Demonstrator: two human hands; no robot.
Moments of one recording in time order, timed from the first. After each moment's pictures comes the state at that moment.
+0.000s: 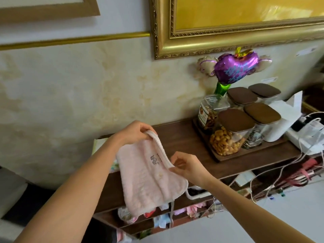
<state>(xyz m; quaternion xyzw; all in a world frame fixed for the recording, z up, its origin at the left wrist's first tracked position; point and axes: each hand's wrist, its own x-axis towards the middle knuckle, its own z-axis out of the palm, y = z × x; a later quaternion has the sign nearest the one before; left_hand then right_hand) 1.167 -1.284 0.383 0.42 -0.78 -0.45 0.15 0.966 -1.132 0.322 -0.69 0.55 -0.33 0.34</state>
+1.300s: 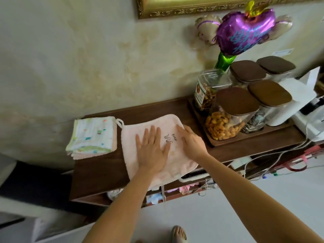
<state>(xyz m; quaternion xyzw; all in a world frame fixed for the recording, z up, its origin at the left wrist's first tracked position) 1.078 -1.188 0.239 0.59 -0.80 -0.05 0.01 0.910 -1.172 0.264 -0.65 0.71 -0.16 0.21</state>
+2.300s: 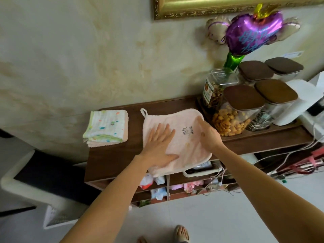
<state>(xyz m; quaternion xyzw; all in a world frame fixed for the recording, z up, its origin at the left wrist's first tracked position) 1.109 -1.176 0.273 0.44 -0.88 -0.15 -0.07 0.892 -1.157 0.279 -0.59 0.75 -0.18 0.23</state>
